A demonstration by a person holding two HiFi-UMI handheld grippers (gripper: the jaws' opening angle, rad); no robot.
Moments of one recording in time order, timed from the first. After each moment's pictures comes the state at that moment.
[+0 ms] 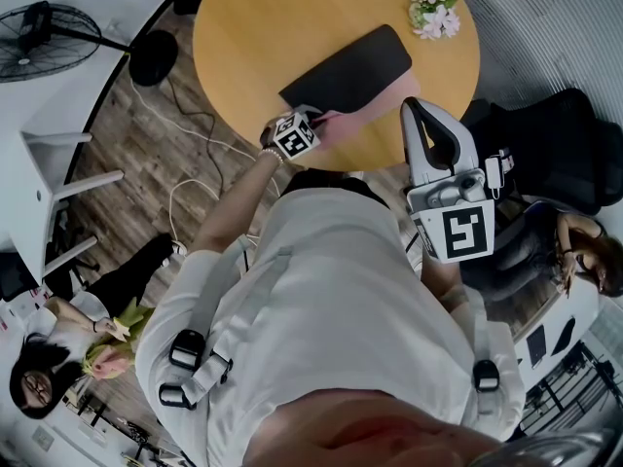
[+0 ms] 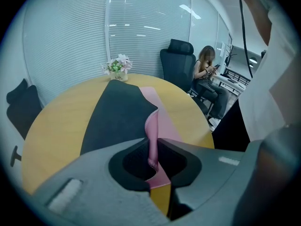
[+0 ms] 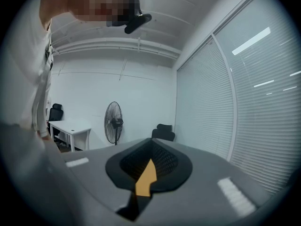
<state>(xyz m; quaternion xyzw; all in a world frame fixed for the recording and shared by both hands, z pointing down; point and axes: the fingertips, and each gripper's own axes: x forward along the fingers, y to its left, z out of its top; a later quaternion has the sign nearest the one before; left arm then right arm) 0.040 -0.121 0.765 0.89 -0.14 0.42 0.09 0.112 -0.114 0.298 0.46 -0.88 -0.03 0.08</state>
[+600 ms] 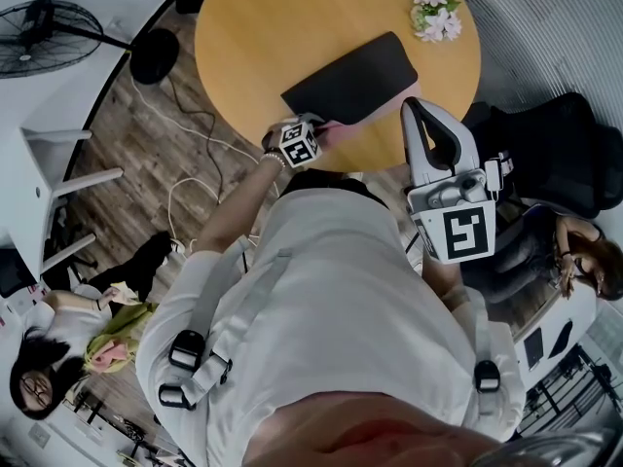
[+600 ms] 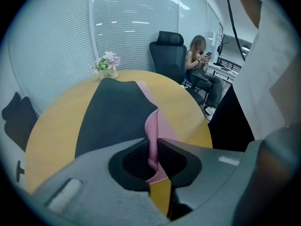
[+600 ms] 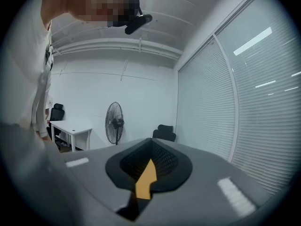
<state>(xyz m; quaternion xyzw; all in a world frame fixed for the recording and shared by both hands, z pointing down) 0.042 -0.097 0.779 0.88 -0.11 0.46 0.05 0.107 -0.115 0.293 0.45 -0.89 -0.04 0.08</state>
